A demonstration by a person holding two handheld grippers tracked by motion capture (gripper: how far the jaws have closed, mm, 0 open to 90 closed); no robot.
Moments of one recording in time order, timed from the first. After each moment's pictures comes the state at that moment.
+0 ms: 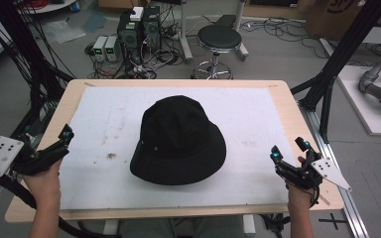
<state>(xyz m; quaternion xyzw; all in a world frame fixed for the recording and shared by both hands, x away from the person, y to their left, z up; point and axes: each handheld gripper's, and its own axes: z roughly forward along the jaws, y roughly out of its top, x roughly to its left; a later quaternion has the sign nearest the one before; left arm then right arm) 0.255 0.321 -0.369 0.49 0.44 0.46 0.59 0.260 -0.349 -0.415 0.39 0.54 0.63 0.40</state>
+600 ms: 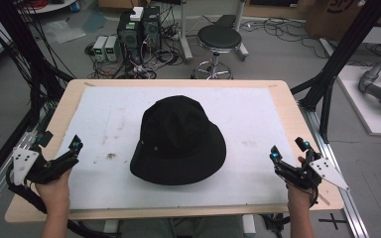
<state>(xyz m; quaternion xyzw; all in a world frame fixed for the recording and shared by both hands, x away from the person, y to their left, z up) 0.252 0.310 -0.403 0.50 0.45 0.47 0.58 0.261 -0.349 -0.418 0.39 0.55 0.62 0.42</state>
